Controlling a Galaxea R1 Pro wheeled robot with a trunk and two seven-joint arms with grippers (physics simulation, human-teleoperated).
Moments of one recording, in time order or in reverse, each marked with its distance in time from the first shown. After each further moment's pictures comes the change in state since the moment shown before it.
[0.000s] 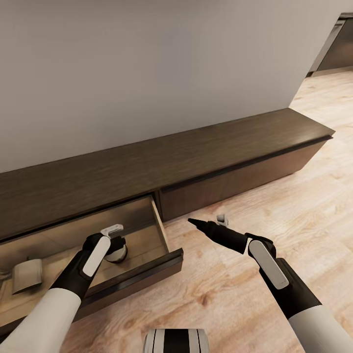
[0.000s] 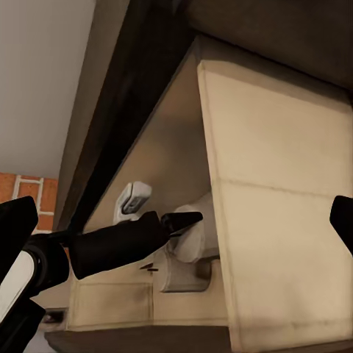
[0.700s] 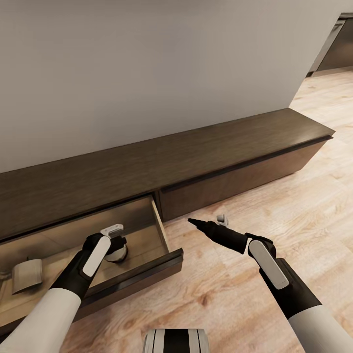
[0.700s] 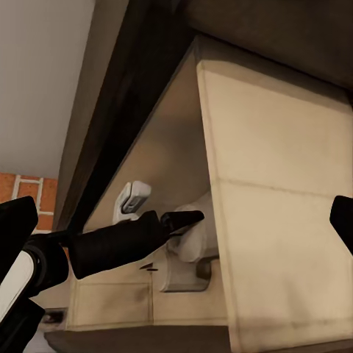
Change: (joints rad) left arm 0.000 0.000 -0.002 0.000 0.003 -0.003 -0.003; right arm 0.000 0.000 0.000 0.000 0.000 0.001 -0.001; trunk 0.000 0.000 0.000
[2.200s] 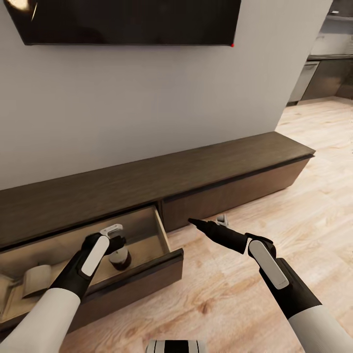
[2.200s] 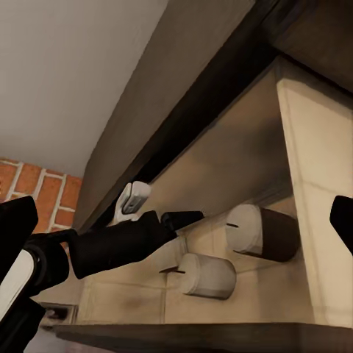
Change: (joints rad) left arm 0.000 0.002 0.014 -0.002 0.017 0.008 0.000; right arm 0.000 0.000 0.000 0.000 -0.002 -0.001 0.001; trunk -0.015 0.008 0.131
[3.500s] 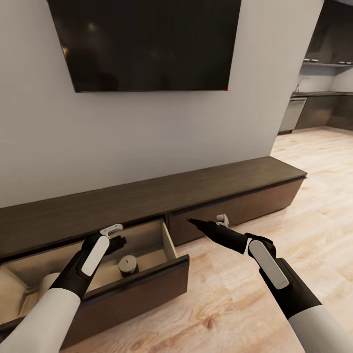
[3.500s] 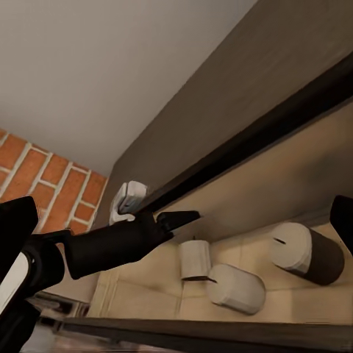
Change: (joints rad) left arm 0.000 -0.002 0.001 0.000 0.002 0.000 0.000; right arm 0.000 0.000 0.000 -0.001 0.000 0.001 -0.014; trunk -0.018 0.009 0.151
